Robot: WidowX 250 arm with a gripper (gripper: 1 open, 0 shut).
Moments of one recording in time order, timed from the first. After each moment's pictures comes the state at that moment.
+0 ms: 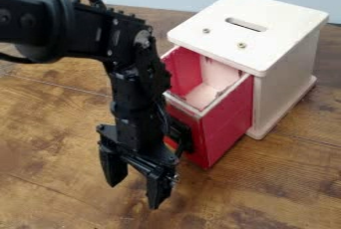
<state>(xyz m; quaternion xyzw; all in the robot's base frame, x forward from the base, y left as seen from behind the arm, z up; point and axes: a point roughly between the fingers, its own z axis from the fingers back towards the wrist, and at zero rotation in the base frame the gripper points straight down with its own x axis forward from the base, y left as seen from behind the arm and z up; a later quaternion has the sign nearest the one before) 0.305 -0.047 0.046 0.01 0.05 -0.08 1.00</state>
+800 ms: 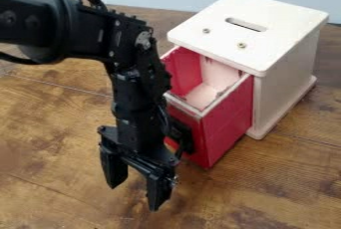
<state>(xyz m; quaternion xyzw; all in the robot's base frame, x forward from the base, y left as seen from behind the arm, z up) 0.306 -0.047 0.042 0.01 0.06 -0.09 0.99</state>
